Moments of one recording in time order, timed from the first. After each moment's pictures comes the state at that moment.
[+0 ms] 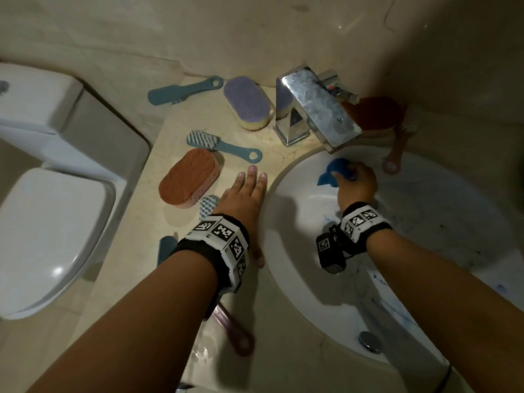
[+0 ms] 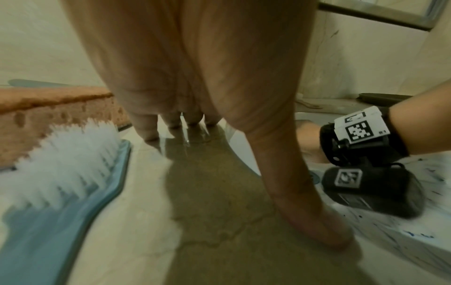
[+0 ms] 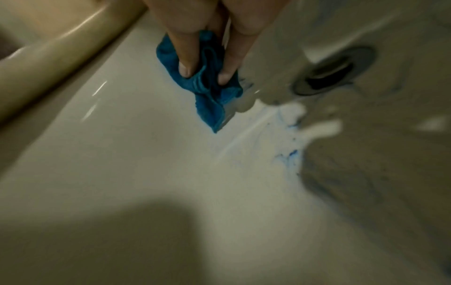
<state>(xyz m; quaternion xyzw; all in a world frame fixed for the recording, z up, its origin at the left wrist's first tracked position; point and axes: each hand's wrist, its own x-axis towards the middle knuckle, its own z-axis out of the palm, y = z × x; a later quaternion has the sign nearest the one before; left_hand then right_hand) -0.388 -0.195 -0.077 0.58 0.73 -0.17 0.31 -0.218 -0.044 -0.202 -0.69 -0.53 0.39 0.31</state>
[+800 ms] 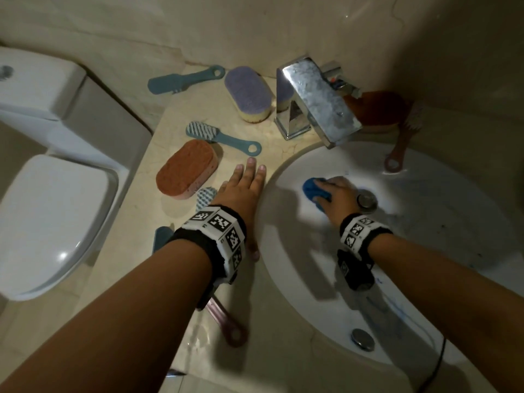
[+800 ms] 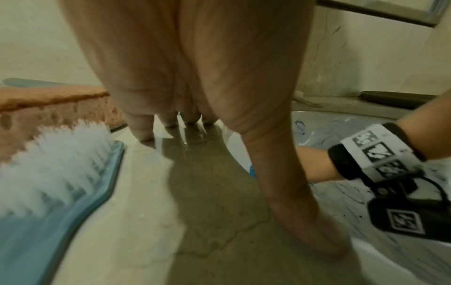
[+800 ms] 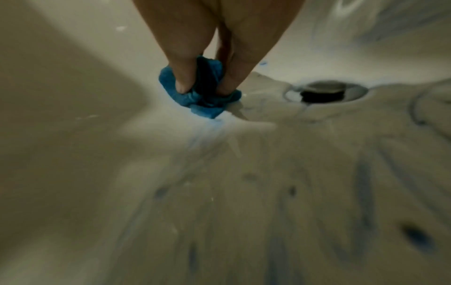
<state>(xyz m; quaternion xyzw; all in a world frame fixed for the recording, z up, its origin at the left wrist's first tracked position) -0.385 -0.191 -0.076 0.57 0.74 -0.19 0.31 -0.205 -0.071 -0.217 -0.53 -0.72 0.44 0.09</state>
